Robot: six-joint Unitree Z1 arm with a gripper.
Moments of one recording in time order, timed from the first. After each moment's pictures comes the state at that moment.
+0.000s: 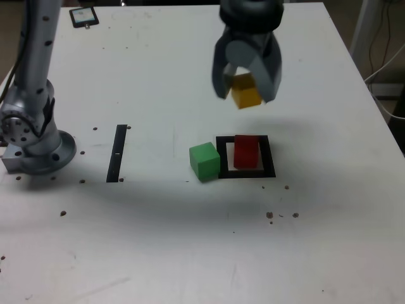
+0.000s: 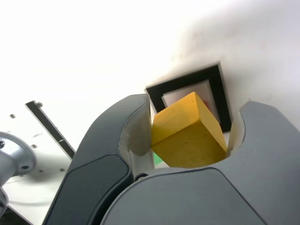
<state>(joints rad) 0.00 1.97 -1.71 1.40 0.10 0.37</state>
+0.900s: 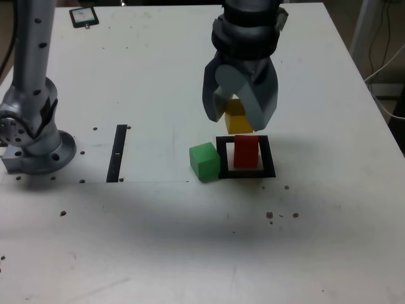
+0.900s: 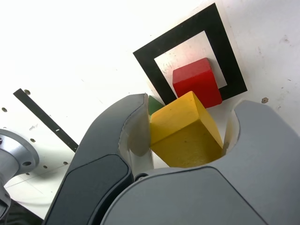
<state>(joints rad) -0.10 1.97 -1.63 1.34 0.07 0.39</state>
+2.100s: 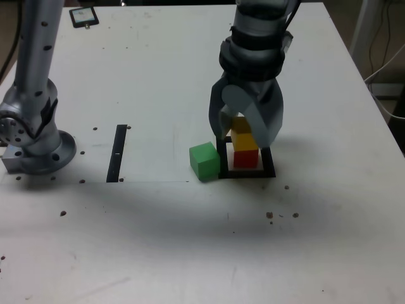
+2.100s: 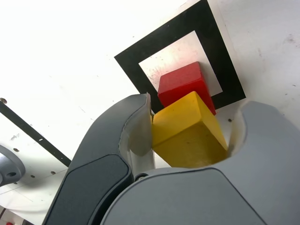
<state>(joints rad) -0.10 2.02 -1.59 1.26 0.04 0.40</state>
